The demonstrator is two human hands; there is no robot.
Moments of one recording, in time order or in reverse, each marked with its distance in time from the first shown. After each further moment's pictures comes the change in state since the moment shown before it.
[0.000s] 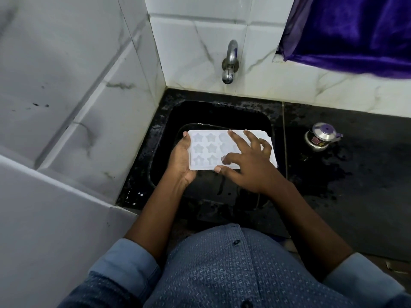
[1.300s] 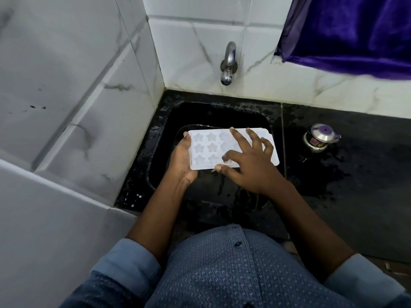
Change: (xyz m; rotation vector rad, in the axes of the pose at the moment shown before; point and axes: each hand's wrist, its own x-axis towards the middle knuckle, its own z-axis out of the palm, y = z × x) left_hand 0.005 -0.002 0.009 -0.039 0.001 -0.007; right_hand 0.000 0.004 -0.003 -0.031 0.037 0.003
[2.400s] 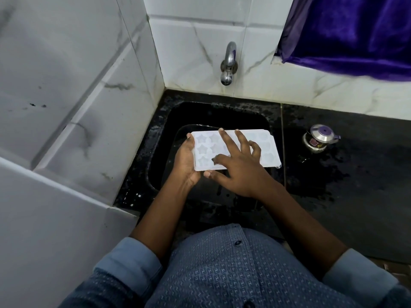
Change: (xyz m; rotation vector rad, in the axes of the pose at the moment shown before) left_hand -0.002 -0.008 0.005 -0.025 0.011 -0.047; right_hand 0.005 -0.019 0.012 -0.060 -0.042 -0.047
